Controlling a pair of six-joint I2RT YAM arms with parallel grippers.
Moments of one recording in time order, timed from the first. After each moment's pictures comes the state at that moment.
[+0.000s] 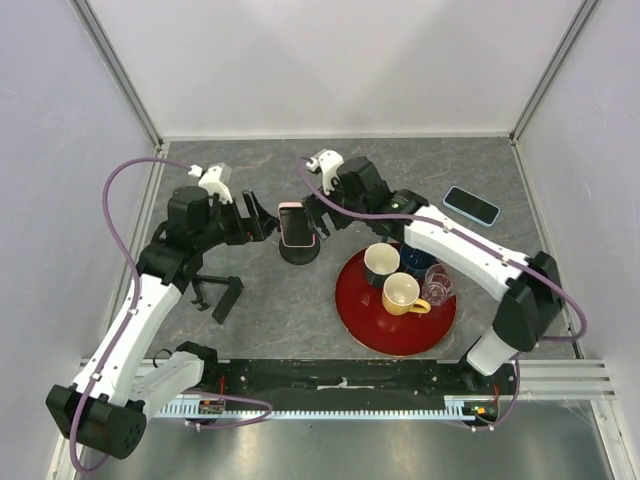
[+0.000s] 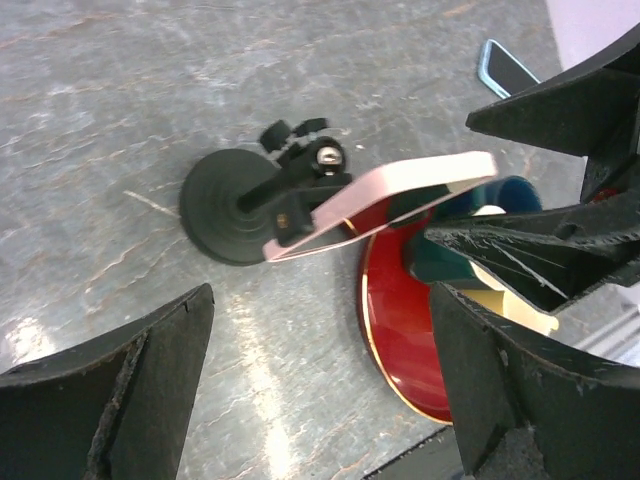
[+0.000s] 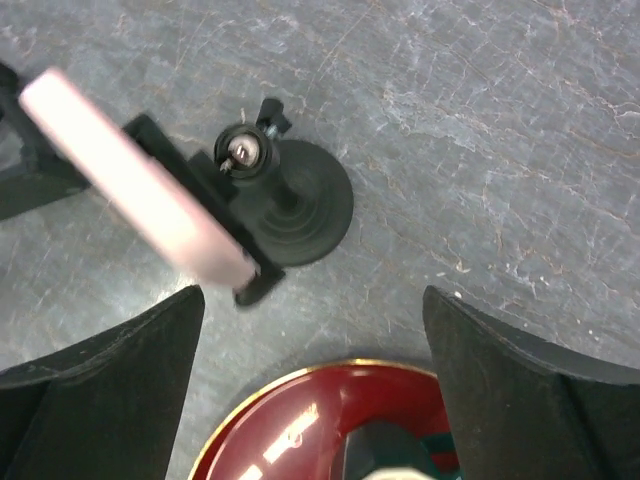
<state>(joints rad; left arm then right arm) -0.29 0.93 0.95 -0.49 0.21 -0.43 0.78 1.66 1.47 -0.42 -0.01 0.01</state>
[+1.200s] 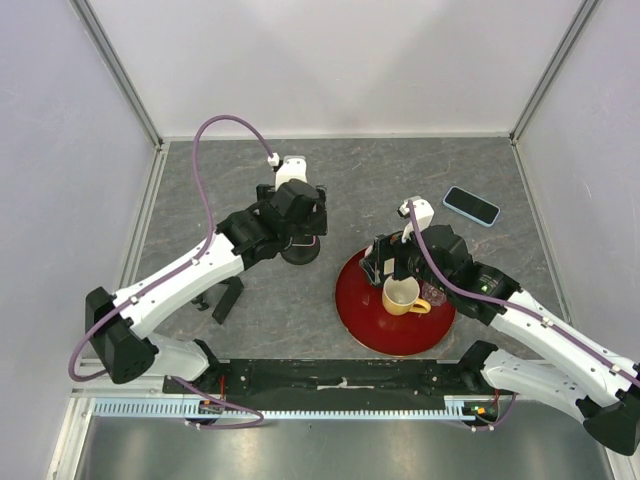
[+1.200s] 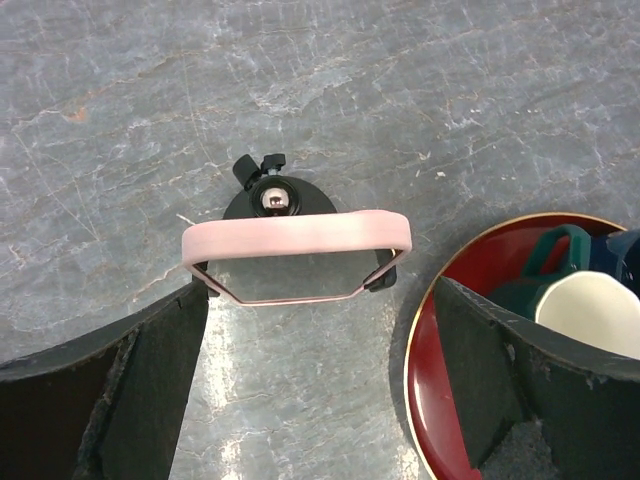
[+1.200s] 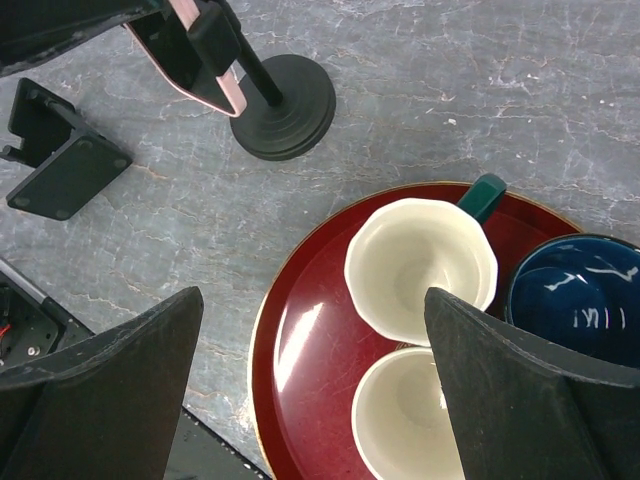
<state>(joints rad) -0.84 1.35 1.28 -0.61 -0.56 -0.52 0.78 0.89 0.81 -0.38 0.11 0.38</state>
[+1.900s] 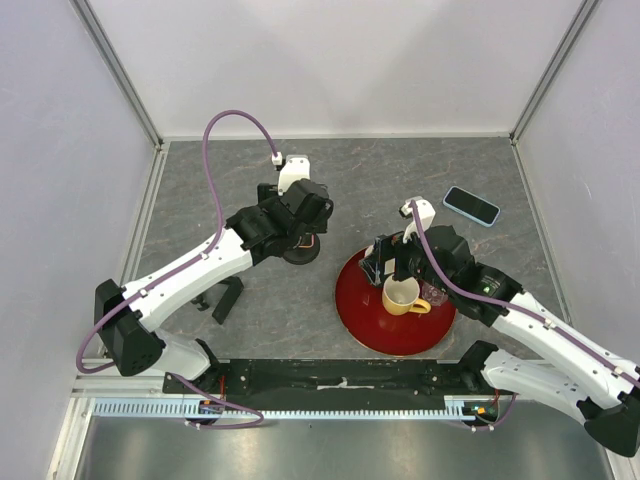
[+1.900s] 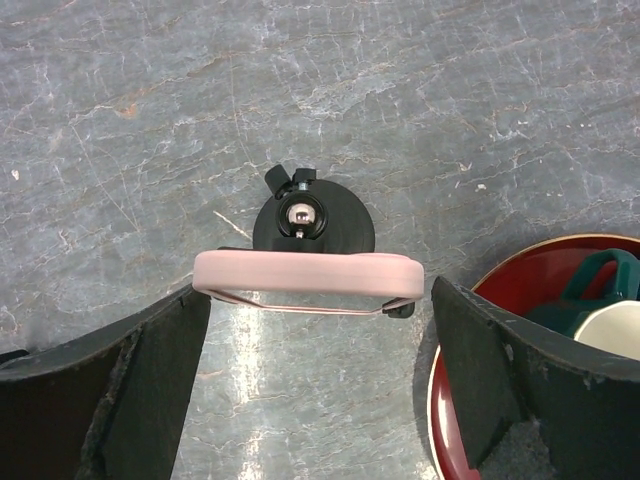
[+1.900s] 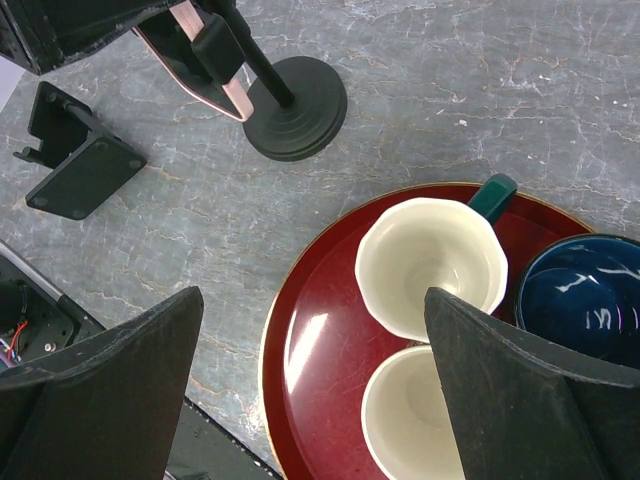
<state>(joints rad) -0.87 1.43 1.35 -0.70 -0.69 -0.55 0.78 0.88 0.81 -0.38 0.09 0.40</state>
